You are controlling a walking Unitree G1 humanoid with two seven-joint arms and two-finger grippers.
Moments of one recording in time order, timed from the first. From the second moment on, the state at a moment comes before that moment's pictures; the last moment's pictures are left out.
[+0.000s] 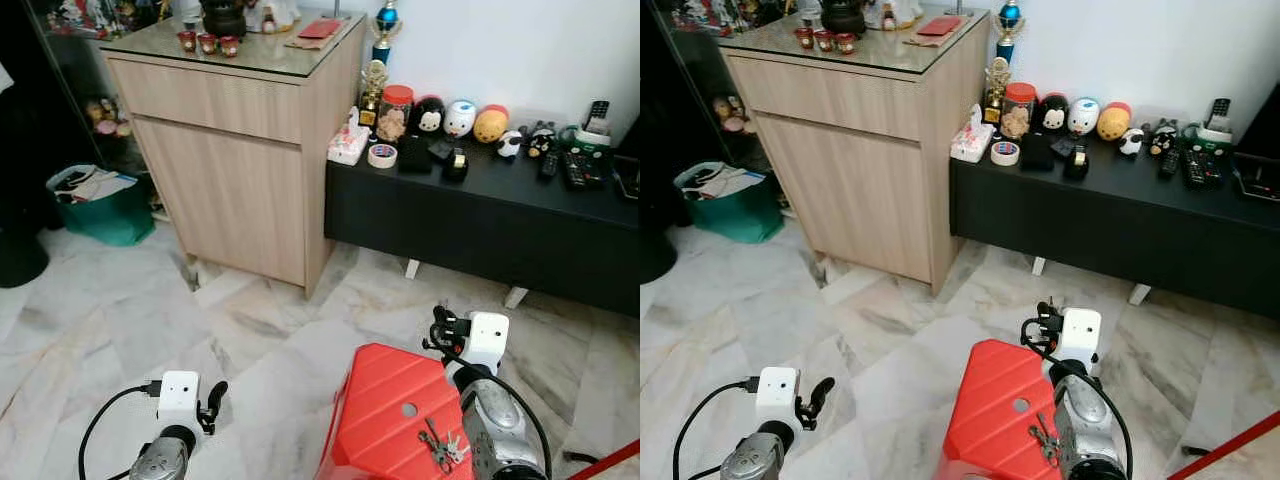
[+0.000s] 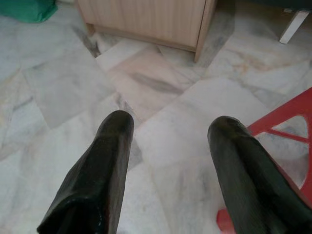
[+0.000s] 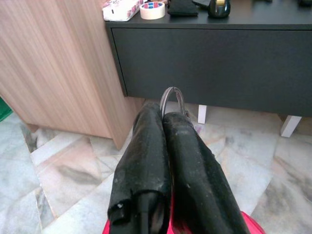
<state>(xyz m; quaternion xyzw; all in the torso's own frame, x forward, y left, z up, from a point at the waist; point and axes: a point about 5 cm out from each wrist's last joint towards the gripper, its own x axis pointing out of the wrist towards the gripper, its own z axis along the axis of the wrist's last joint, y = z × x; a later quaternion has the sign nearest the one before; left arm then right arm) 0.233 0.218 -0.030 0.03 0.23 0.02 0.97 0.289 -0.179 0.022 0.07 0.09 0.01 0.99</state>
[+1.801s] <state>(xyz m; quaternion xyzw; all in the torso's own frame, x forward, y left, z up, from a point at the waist) 0.164 0.210 -0.085 0.01 0.41 0.07 0.91 0.283 -0.177 0.005 0.09 0.14 -0.03 0.99</state>
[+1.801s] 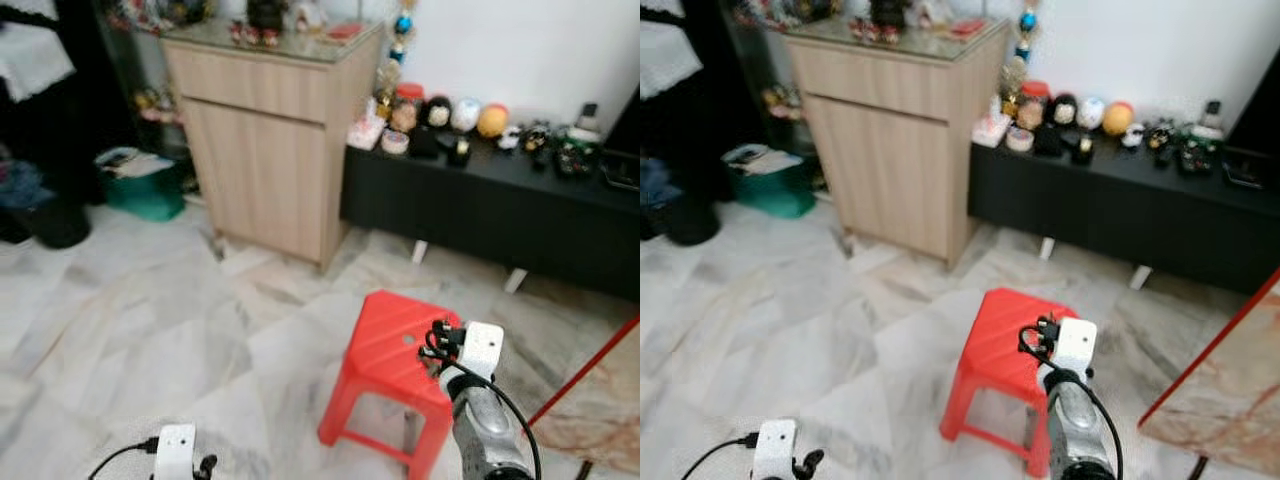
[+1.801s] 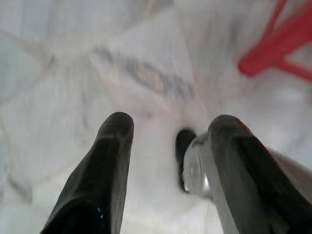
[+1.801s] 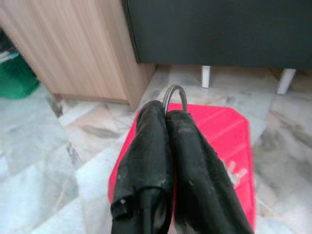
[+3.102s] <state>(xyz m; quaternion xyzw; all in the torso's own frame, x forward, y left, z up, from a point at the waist) 0.176 0.214 -0.078 0.03 0.40 0.05 0.92 0.283 -0.172 0.003 0.10 0.14 -0.03 0.98</state>
